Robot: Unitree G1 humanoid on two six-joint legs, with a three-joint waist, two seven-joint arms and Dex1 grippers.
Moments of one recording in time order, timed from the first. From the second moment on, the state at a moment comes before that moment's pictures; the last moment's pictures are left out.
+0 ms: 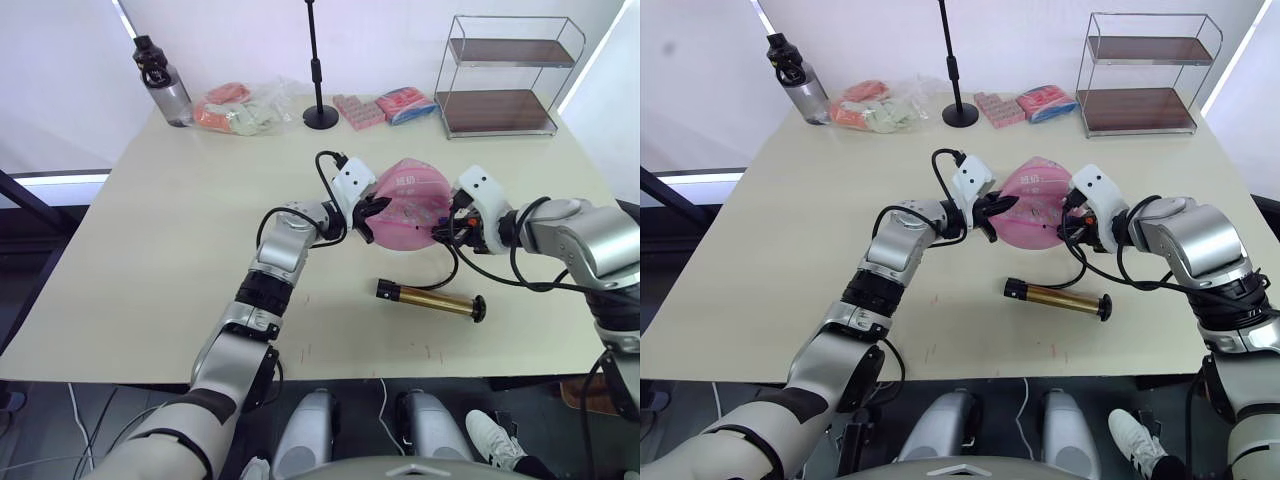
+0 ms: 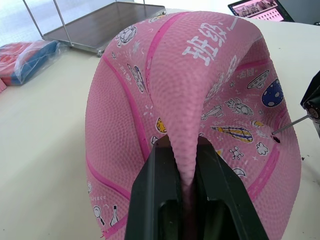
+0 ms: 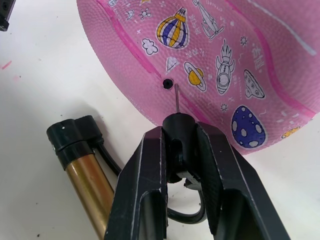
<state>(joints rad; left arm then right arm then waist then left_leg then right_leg) -0.83 0.19 -0.18 0.48 -0.03 0.27 -0.73 -0.73 -0.70 0.22 -0.13 0.40 1.17 0.71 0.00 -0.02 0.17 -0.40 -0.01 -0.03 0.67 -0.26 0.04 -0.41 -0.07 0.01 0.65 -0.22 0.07</state>
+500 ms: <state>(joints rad) -0.83 0.19 -0.18 0.48 -0.03 0.27 -0.72 -0.72 -0.71 0.23 -0.12 0.36 1.11 0.76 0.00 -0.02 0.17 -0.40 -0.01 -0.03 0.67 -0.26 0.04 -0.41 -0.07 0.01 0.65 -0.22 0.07</state>
